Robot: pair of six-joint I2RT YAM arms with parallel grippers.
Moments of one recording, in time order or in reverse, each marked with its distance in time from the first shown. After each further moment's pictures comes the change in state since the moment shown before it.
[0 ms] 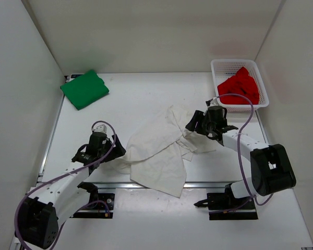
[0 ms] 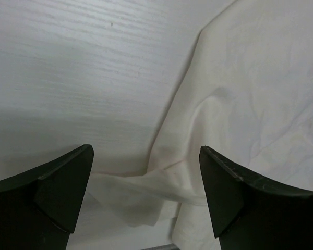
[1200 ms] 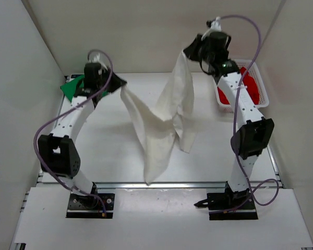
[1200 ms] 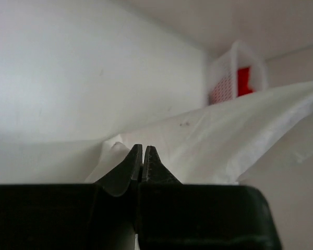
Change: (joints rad) left arm 0.158 0.675 0.855 0.111 0.272 -0.108; right arm -0.006 0.426 1.125 -0.272 0.029 -0.077
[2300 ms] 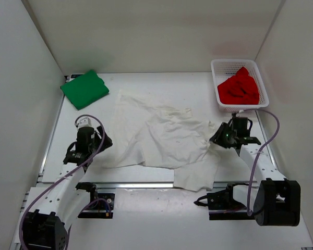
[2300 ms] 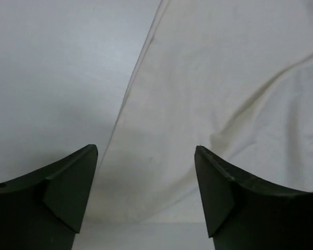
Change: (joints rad) left arm 0.030 -0.742 -0.745 -0.138 -0.368 0.171; right arm -0.275 -0.739 -1.197 -0.085 -0.049 0.026
